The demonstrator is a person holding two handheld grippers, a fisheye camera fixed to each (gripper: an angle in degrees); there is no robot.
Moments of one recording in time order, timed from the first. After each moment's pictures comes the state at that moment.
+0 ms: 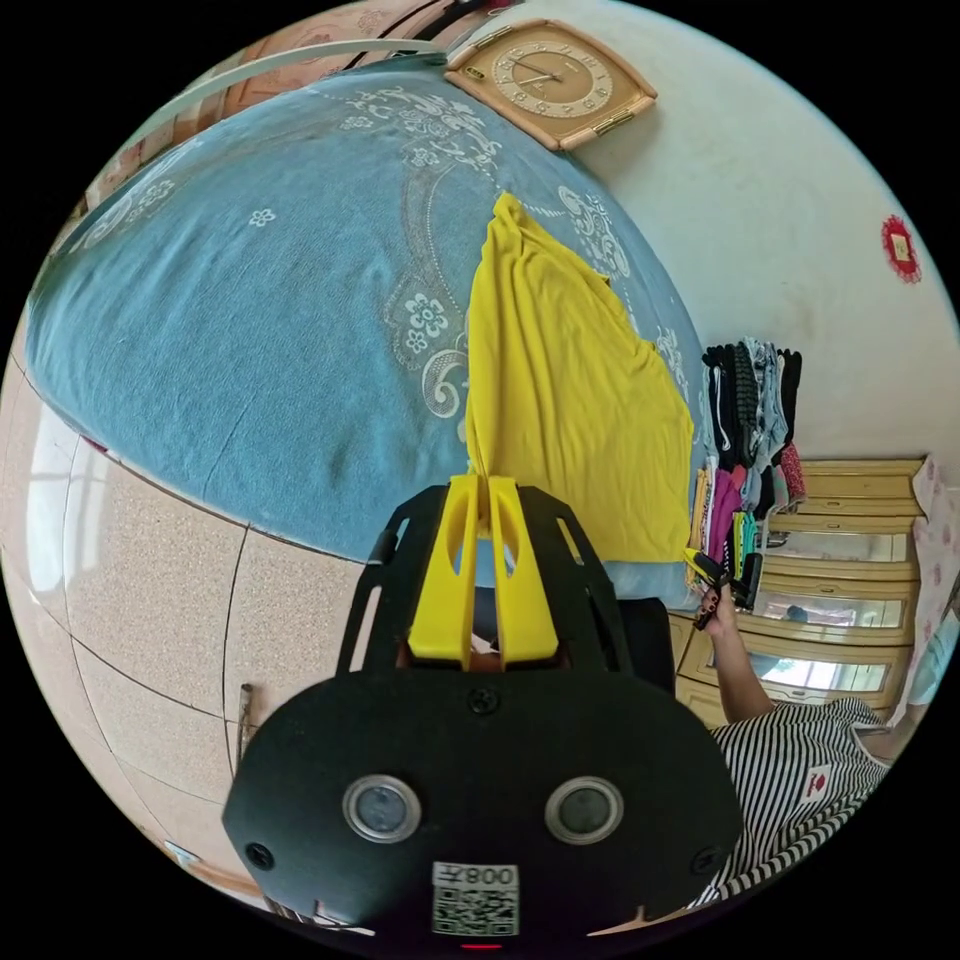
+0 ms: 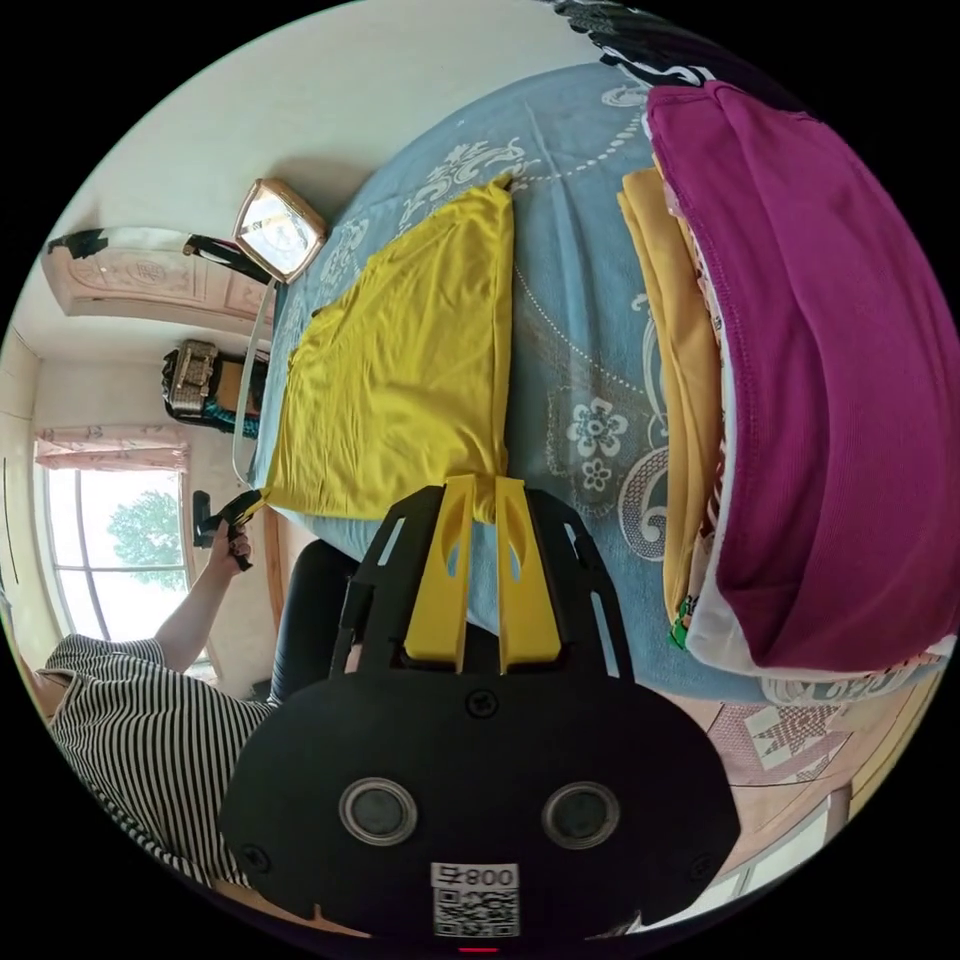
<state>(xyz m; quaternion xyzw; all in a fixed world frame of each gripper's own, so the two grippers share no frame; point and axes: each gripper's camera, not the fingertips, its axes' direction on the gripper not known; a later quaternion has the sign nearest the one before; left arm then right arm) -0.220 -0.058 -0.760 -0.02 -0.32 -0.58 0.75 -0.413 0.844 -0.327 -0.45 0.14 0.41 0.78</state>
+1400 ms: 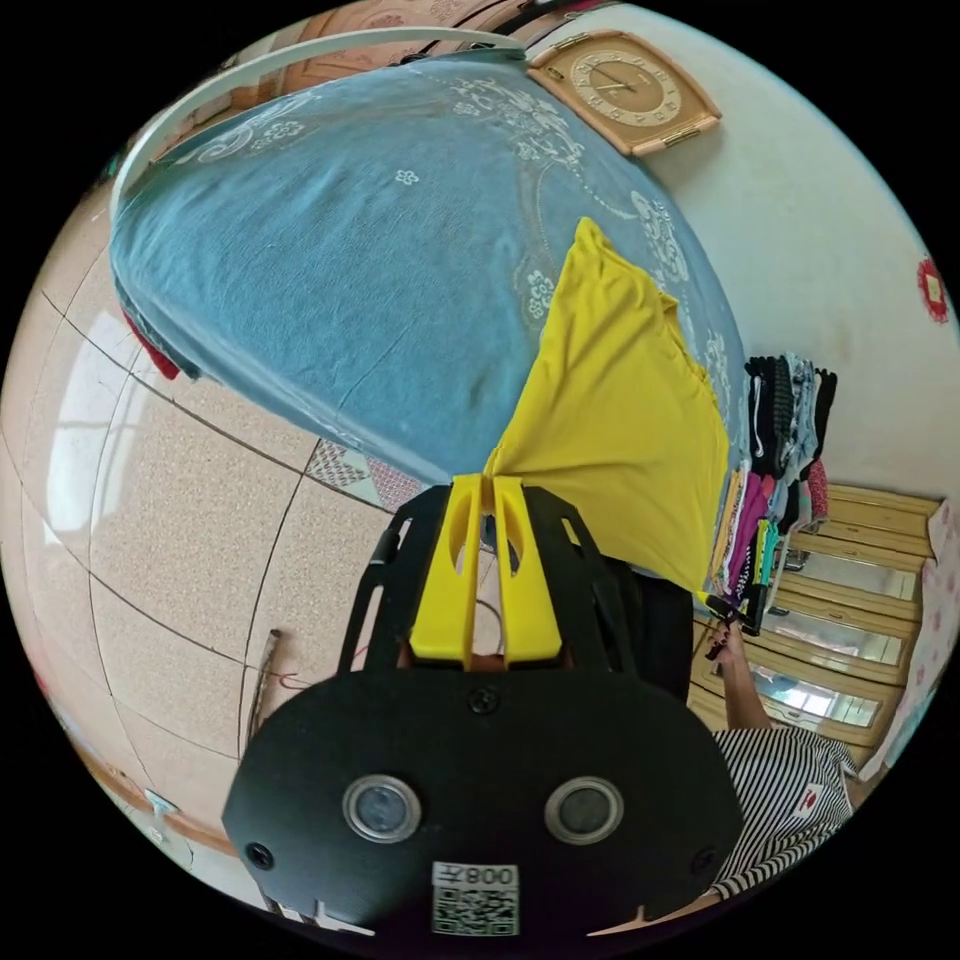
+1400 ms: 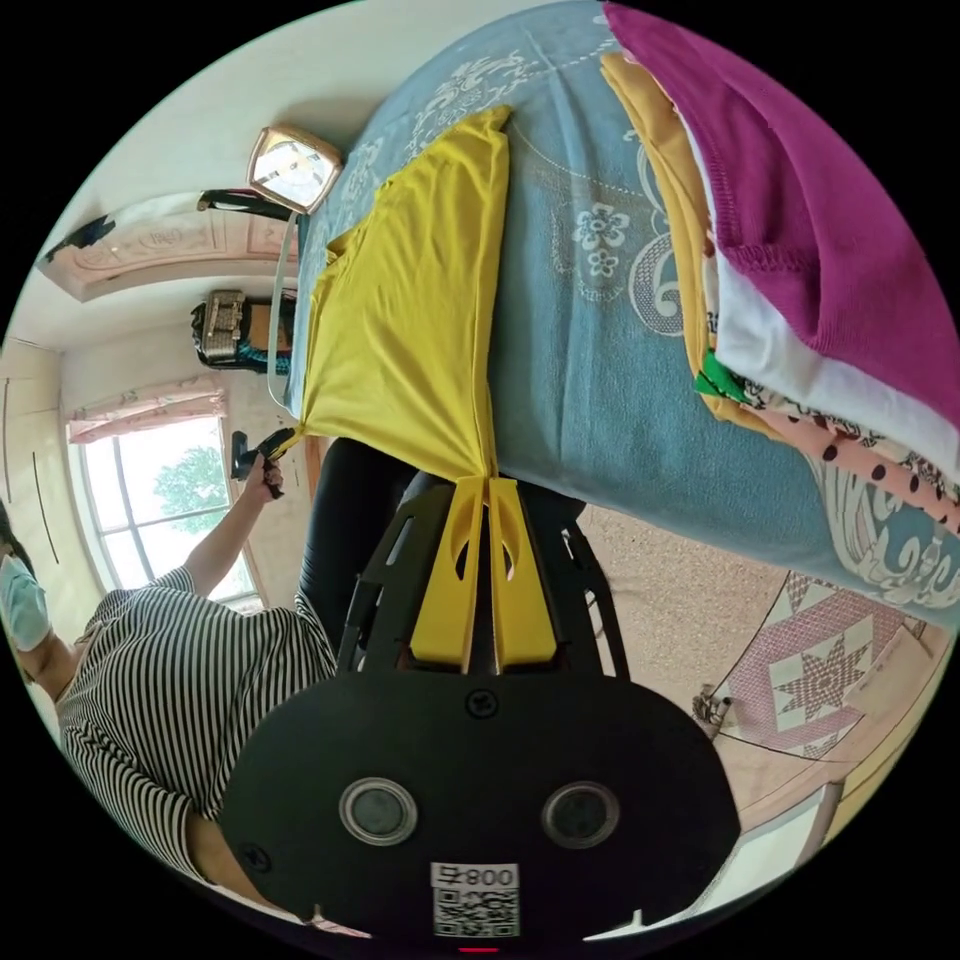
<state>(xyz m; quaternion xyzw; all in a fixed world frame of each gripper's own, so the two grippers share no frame) -0.216 0.054 -0.700 -0.05 -0.34 -0.63 0.70 -0.497 0.765 -0.378 -0.52 0.03 0.44 0.73</state>
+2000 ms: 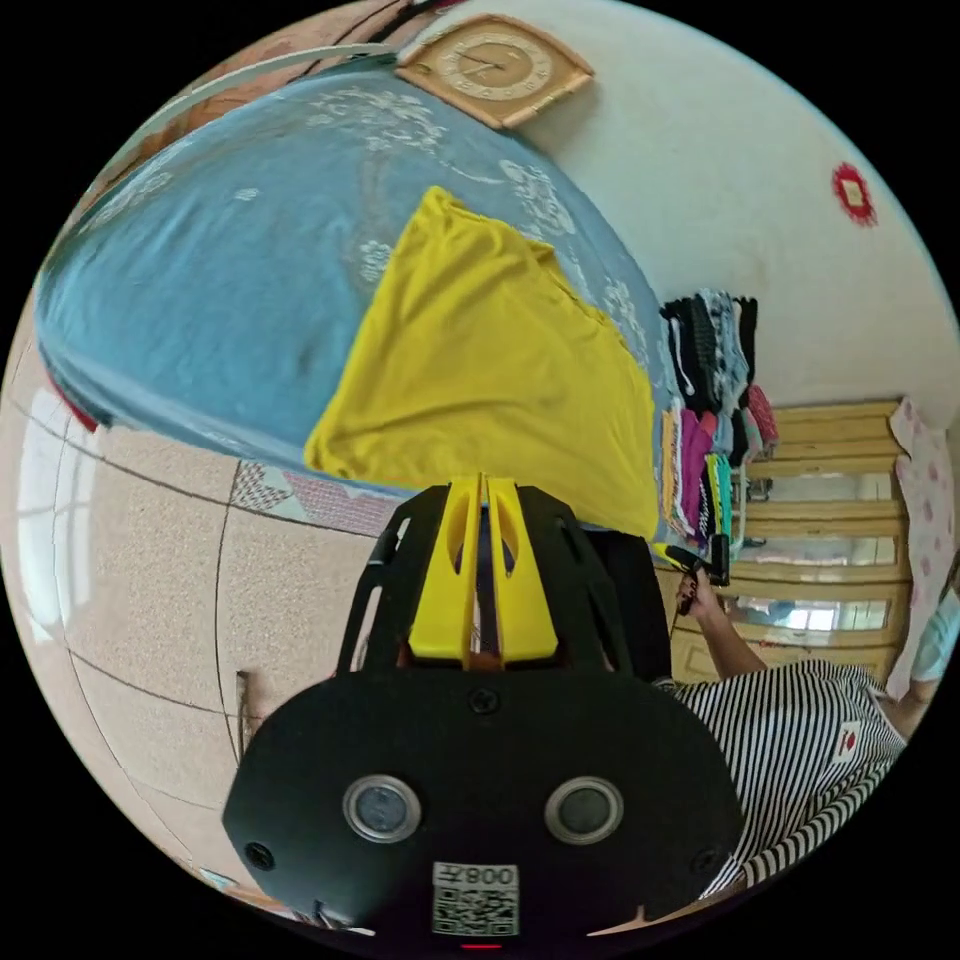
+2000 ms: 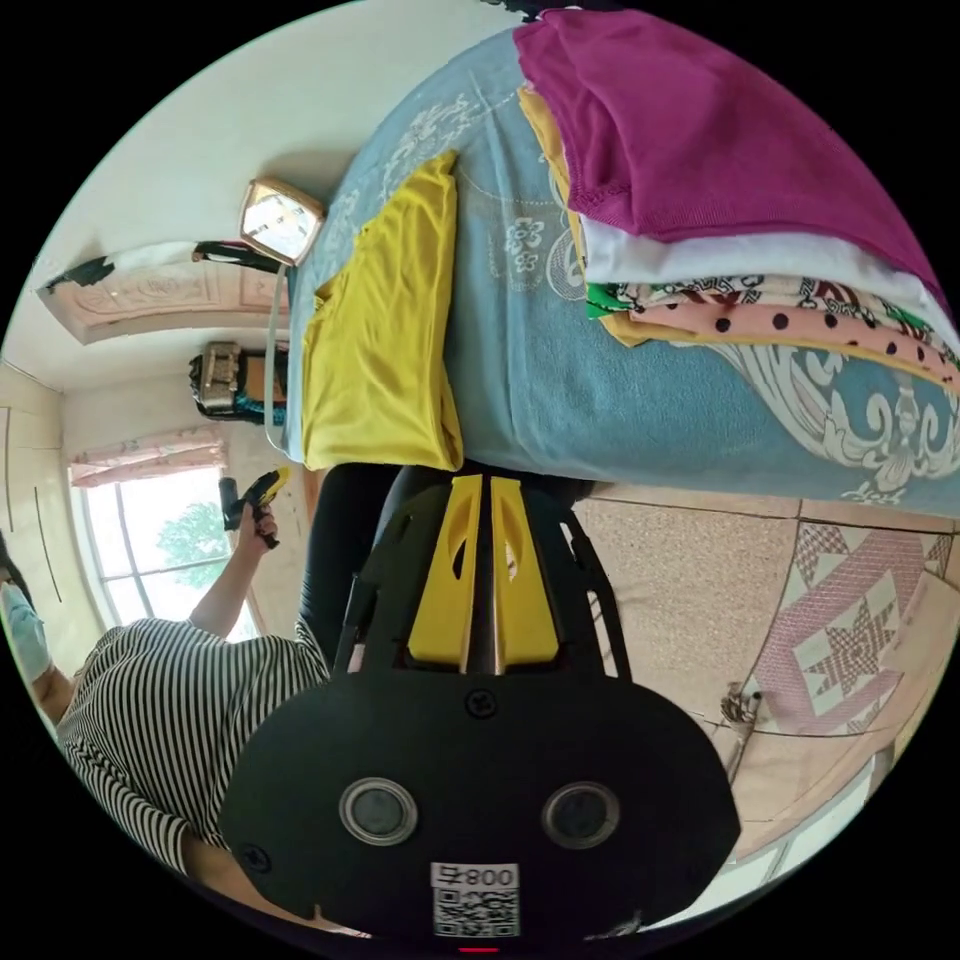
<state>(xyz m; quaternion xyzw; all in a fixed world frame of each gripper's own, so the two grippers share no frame) -0.216 0.044 -0.548 -0.04 -0.27 -0.54 0.80 -0.522 0.763 -0.453 -0.44 0.07 0.49 0.75</state>
